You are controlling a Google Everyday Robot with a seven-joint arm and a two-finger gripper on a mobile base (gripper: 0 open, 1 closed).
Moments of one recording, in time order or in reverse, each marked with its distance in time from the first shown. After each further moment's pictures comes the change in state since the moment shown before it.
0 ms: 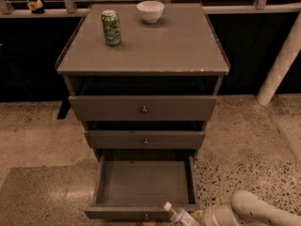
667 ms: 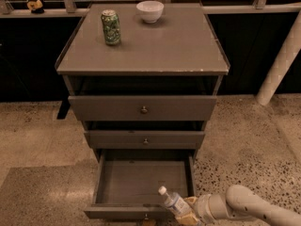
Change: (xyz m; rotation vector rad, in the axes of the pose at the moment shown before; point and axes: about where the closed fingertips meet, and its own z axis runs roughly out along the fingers) arm -0.062 -0.030 0.002 0.121 -0.114 -0.077
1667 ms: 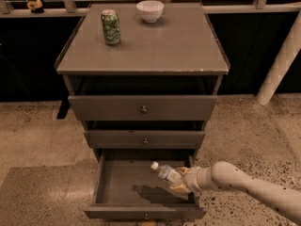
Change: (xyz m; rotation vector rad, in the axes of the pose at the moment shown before) arm -0.085 -0.089 0.004 0.203 0.011 -0.295
